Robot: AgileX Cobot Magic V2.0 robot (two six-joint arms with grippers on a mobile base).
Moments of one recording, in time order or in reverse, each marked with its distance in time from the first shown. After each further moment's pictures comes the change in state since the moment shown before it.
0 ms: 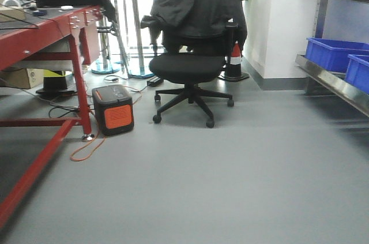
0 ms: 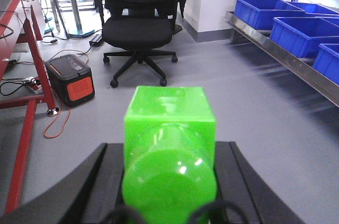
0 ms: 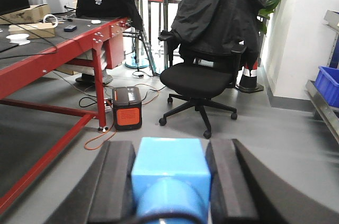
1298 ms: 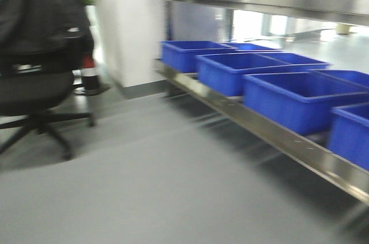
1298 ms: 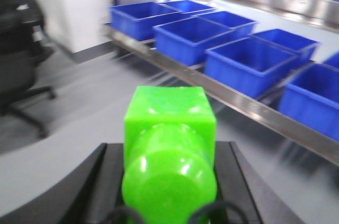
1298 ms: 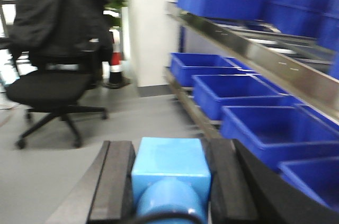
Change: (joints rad) left arm 0.000 0.000 0.000 0.002 -0.002 0.000; right arm 0.000 0.000 0.001 0.000 0.000 -0.002
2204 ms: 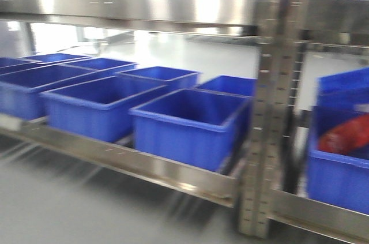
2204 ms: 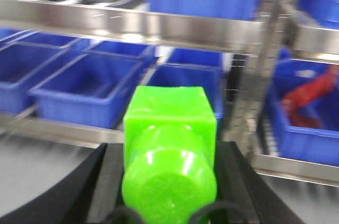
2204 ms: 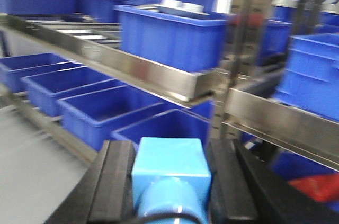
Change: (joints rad) left arm 0.000 0.000 0.000 0.000 0.000 0.000; right arm 0.000 0.000 0.000 0.000 0.000 0.000
